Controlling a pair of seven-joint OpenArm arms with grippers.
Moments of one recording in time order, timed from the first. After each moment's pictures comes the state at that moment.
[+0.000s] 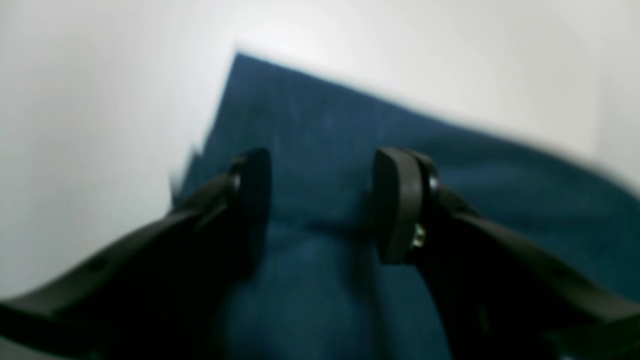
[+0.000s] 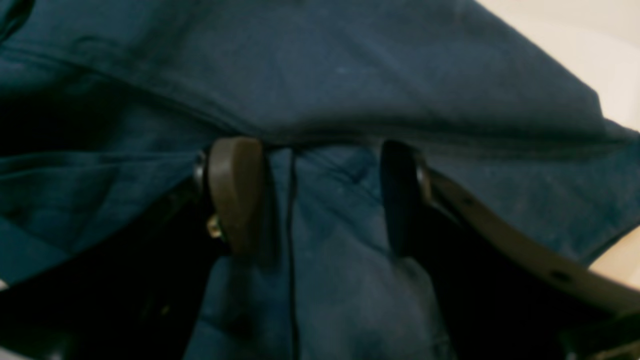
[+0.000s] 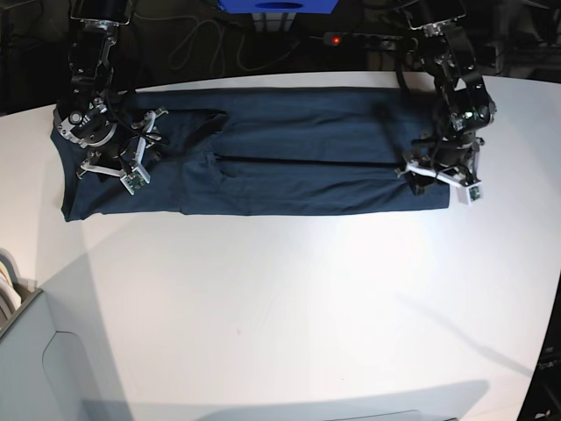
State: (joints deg) left arm 13.7 -4.8 -23.0 100.8 -19.5 -4.0 47.4; right arm -13.7 7.7 16.7 99.2 -4.1 46.6 -44.9
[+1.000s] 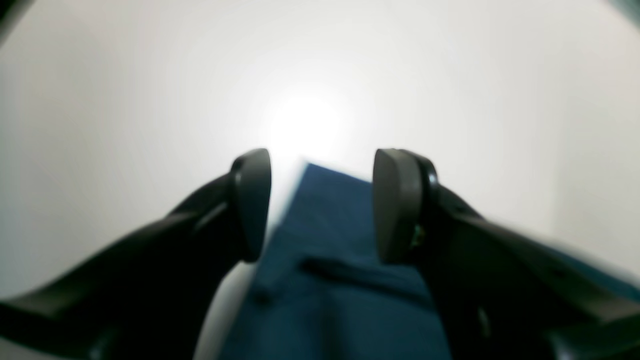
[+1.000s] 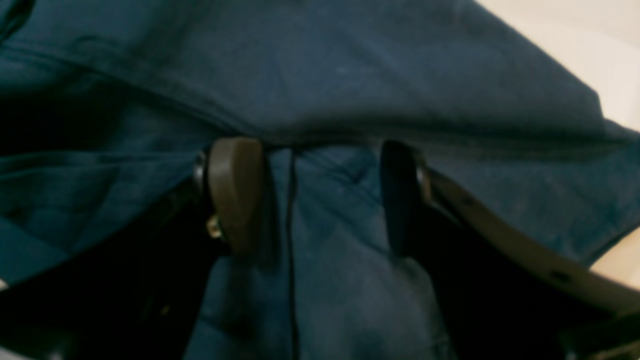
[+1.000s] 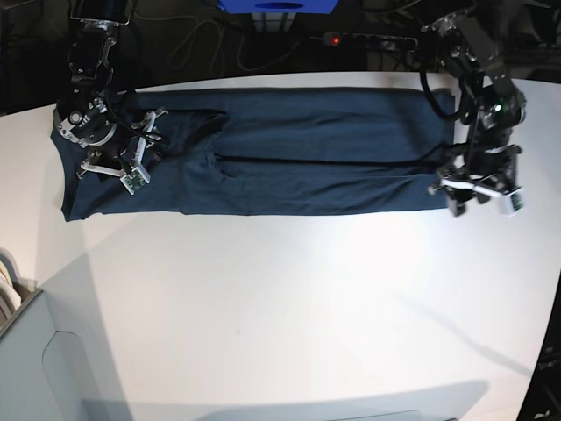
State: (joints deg) left arm 9.4 -4.6 -27.2 109.8 -19.0 -3.6 53.0; right arm -13.7 7.7 16.7 99.2 -4.1 46.6 -44.9
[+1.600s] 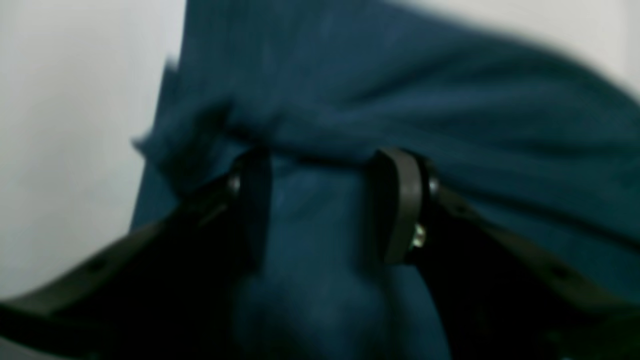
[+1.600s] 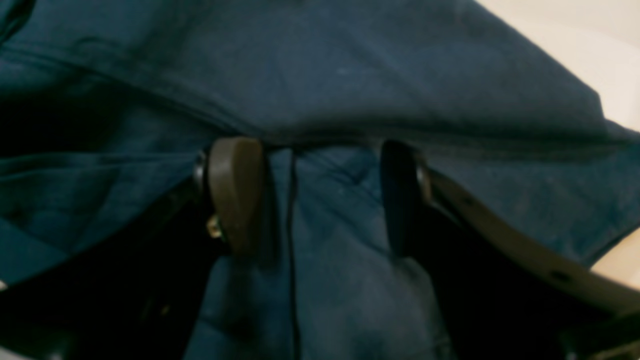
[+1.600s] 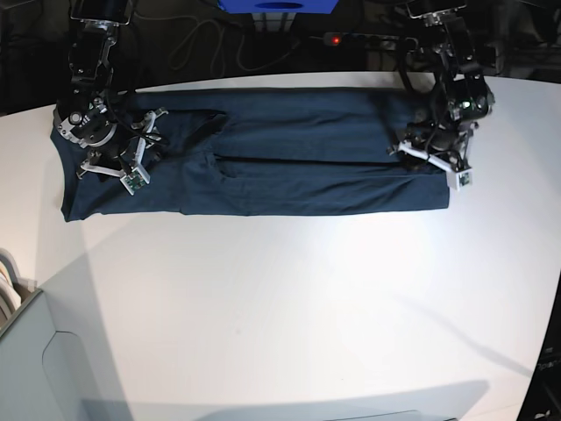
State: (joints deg) left arm 16.2 -5.2 -21.4 103.0 -18.8 -4.0 54.1; right arm -13.7 7.7 16.7 98.9 -4.1 46.6 -44.7
